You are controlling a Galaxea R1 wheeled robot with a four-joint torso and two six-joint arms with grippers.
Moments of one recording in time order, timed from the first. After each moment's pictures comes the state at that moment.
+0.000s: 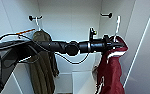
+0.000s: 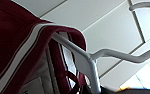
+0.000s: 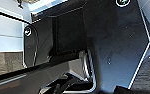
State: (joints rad) left arm -0.18 2.78 -1.12 -0.20 -0.11 -0.91; right arm -1.55 3.09 -2.72 -0.50 0.03 0.59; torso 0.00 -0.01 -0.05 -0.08
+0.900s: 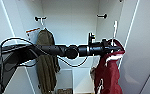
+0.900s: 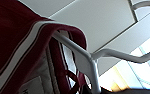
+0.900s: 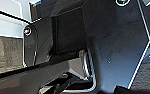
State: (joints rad) left arm -0.13 2.76 -1.12 -0.18 -0.11 -0.90; right arm -1.55 3.09 -2.72 -0.50 0.02 0.59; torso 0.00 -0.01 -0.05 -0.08
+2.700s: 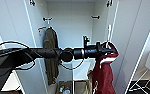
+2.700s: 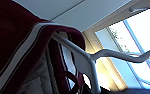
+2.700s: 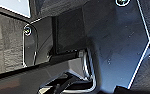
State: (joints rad) left arm -0.08 2.69 -1.07 -0.16 -0.11 -0.90; right arm -1.55 3.09 -2.72 -0.50 0.02 0.59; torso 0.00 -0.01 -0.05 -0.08
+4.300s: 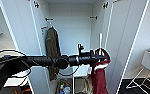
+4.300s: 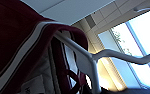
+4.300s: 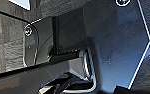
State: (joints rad) left arm 0.04 2.61 -1.03 -0.10 -0.11 -0.89; right arm -1.56 3.09 -2.72 -0.50 0.03 0.59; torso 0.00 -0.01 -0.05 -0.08
